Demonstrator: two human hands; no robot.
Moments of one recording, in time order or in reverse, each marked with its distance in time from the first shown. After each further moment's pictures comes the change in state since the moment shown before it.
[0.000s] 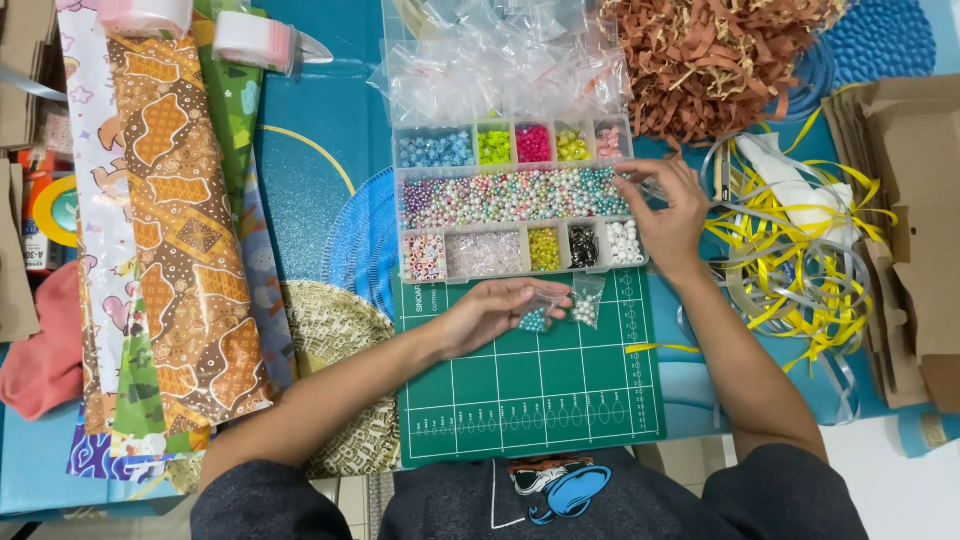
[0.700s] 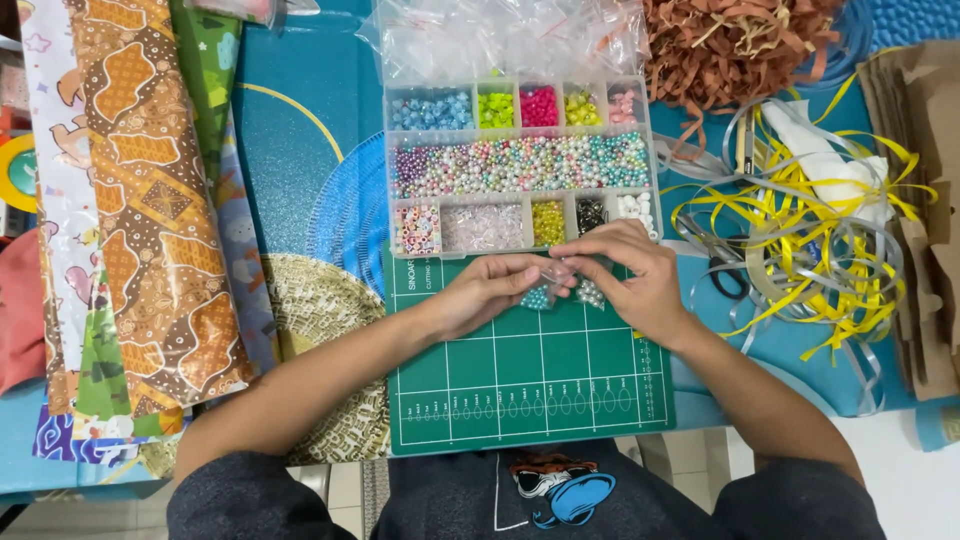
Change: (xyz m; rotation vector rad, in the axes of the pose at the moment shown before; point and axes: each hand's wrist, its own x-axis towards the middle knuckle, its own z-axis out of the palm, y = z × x) left_hand -0.001 -0.002 0.007 0.020 0.057 0.088; right_hand -0.046 -0.096 -0.004 0.314 -0.301 0.073
